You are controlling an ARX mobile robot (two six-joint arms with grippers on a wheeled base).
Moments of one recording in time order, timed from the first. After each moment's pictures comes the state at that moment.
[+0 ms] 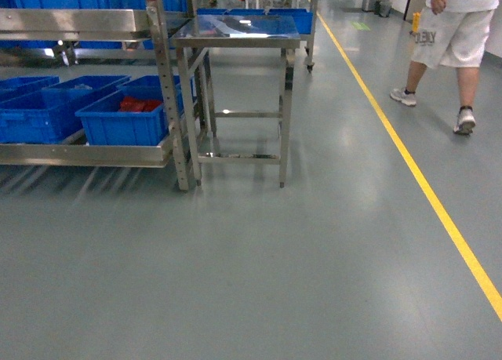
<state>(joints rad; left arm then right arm) 0.00 0.01 0.01 -0.01 0.00 0.00 0.00 0.00 0.01 -0.01 0.00 -0.01</state>
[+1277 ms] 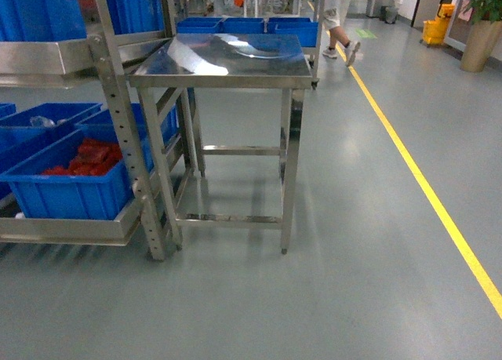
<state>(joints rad) 0.00 0.01 0.01 -0.01 0.00 0.00 0.00 0.00 0.01 -0.01 0.00 -0.01</state>
